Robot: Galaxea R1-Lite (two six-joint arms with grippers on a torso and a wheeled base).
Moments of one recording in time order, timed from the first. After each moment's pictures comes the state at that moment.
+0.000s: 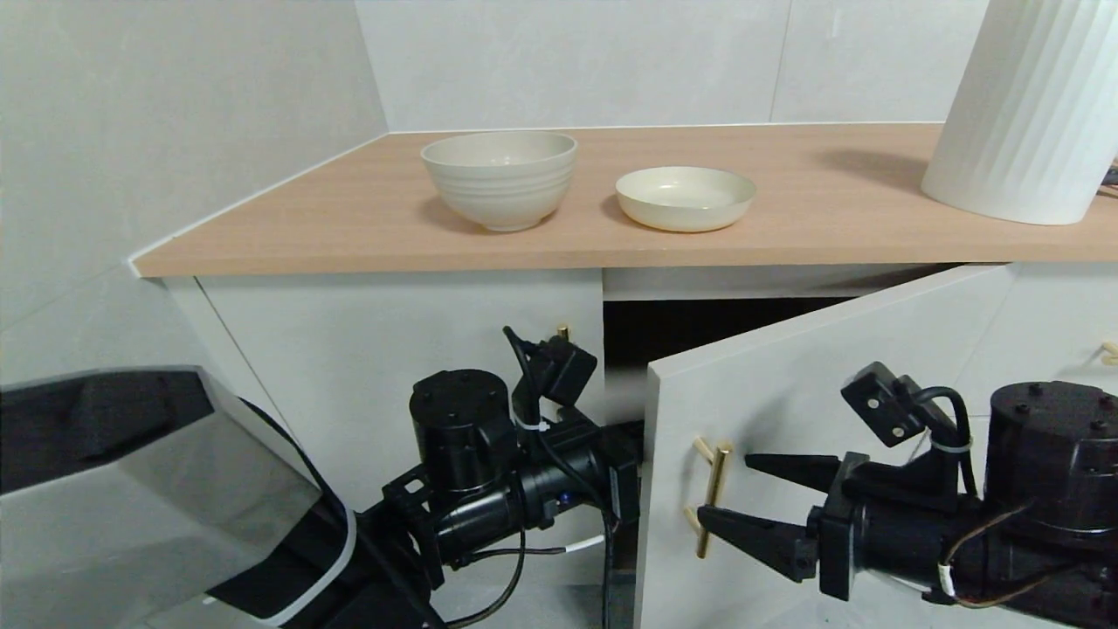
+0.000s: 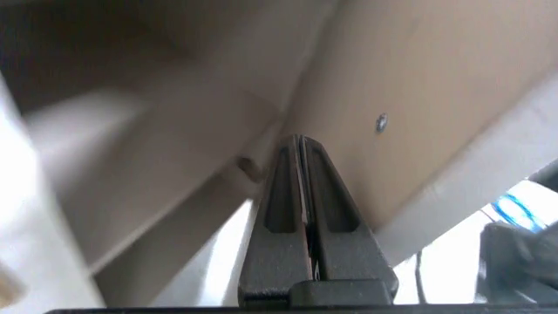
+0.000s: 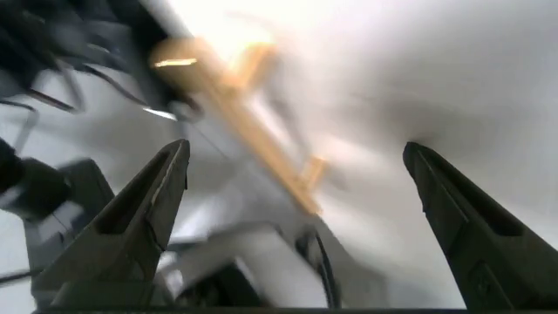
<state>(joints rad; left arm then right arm) -0.74 2.05 -0.69 -1.30 -0.37 -0.26 0.62 1.57 -0.38 -0.92 0.30 0.20</state>
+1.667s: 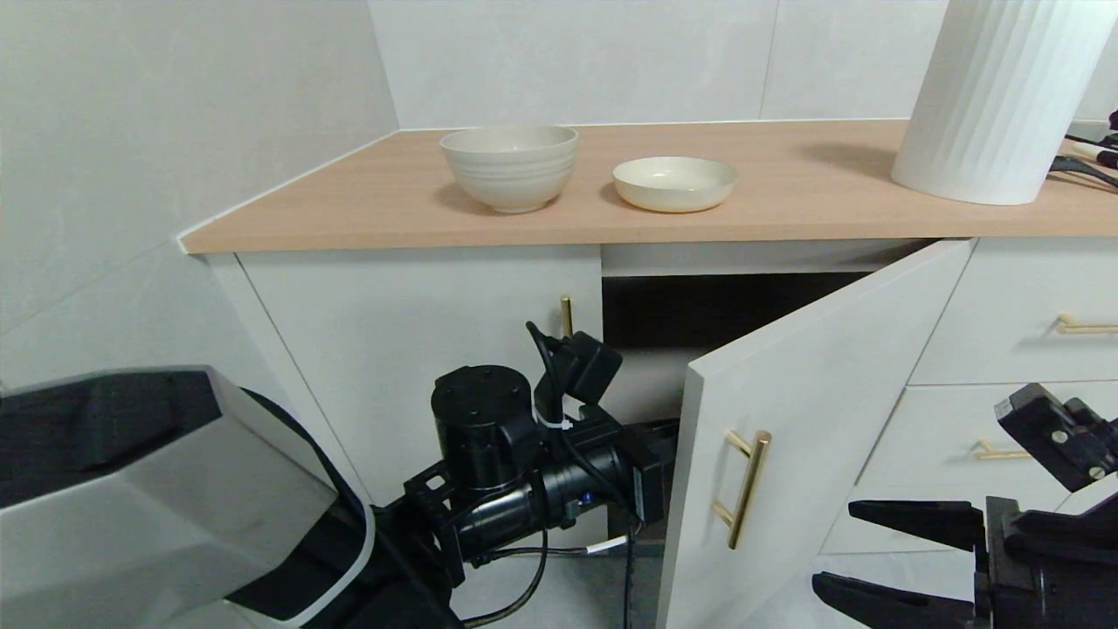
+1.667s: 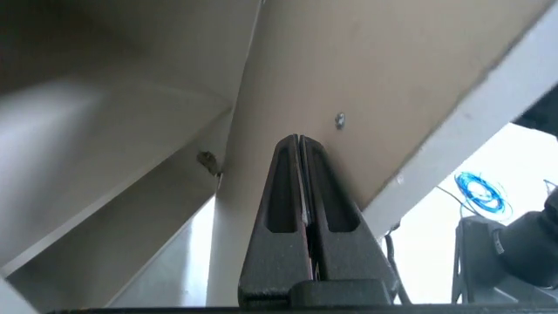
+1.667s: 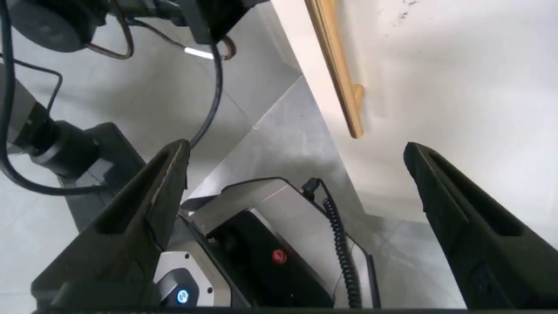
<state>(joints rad) -0.77 2.07 -0.74 -1.28 -0.36 -0.27 0.62 1.19 -0.39 -0.44 0.29 0.20</state>
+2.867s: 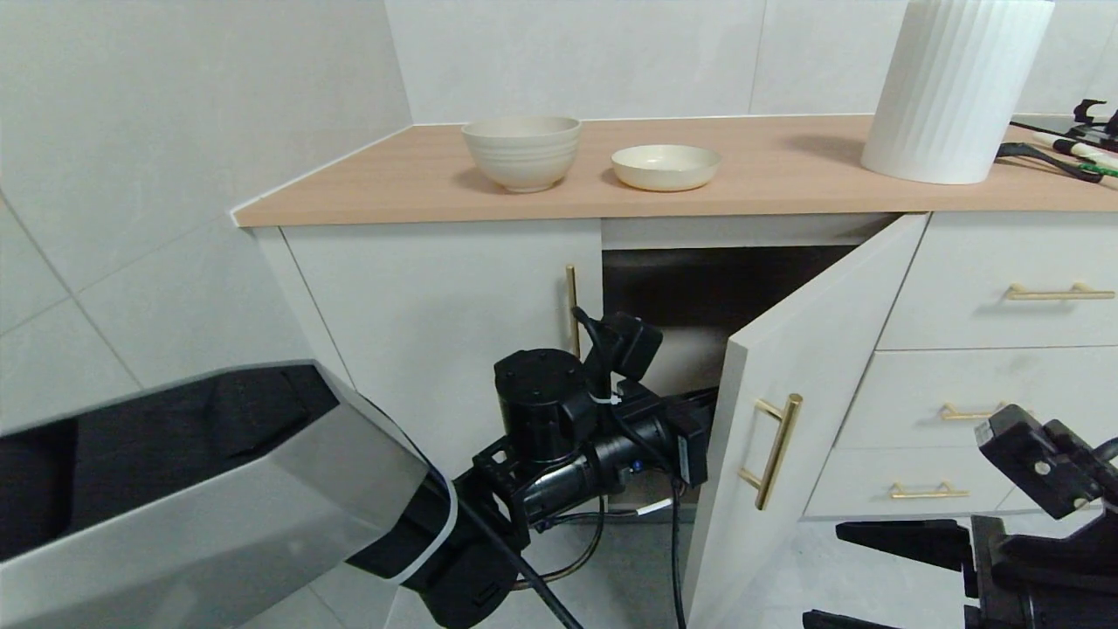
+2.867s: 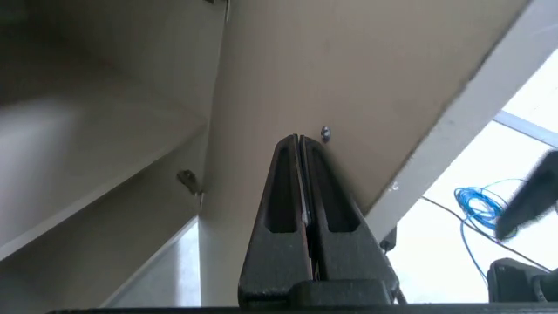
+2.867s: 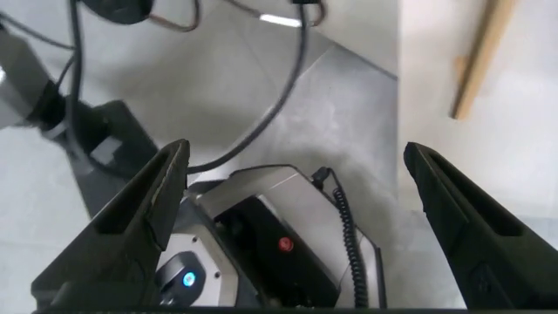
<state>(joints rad) -0.79 2.19 -0.95 -1.28 -0.32 -0.26 0.68 1.21 -0.38 -0.44 0.29 0.19</state>
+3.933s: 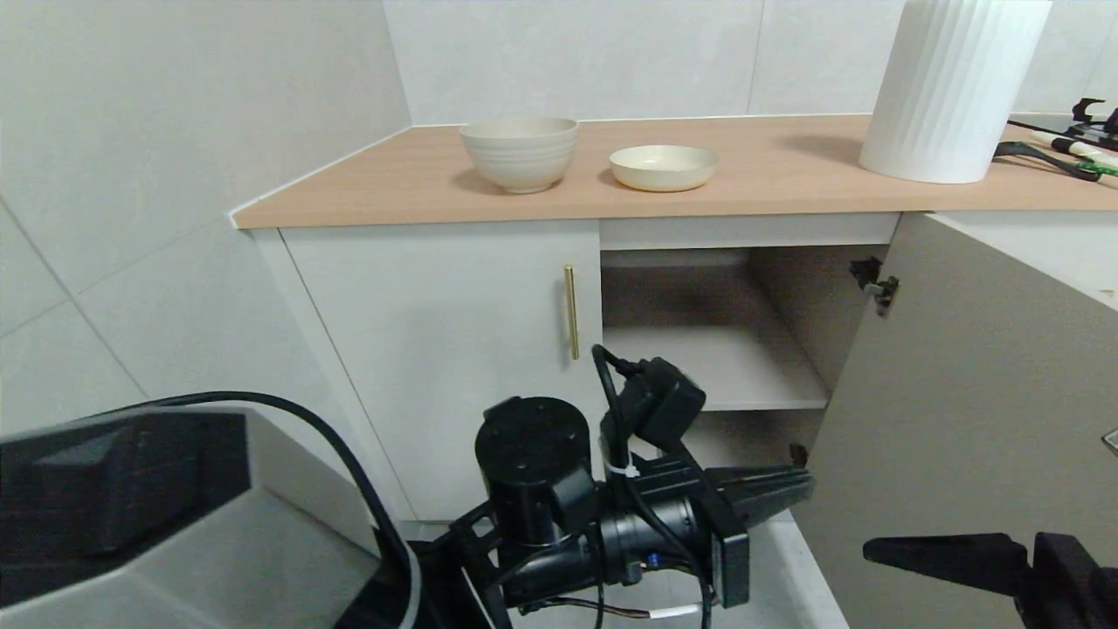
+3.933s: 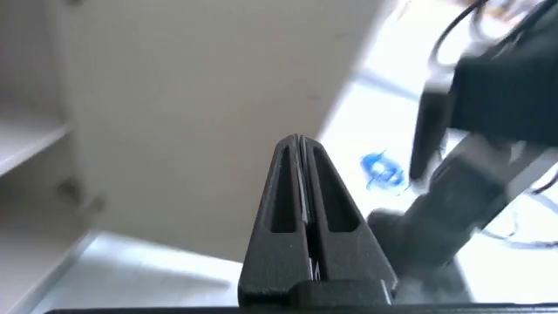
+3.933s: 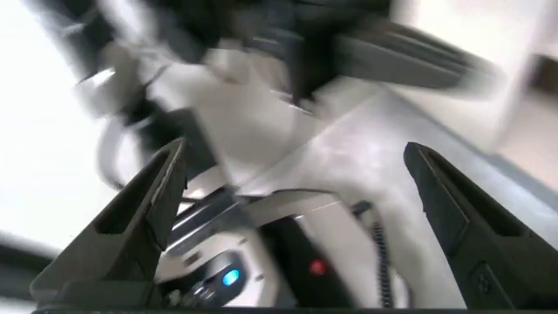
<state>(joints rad) -0.90 2.08 -0.77 -1.35 -0.44 -0.30 0.74 1.05 -0.37 -0.44 0.38 0.19</state>
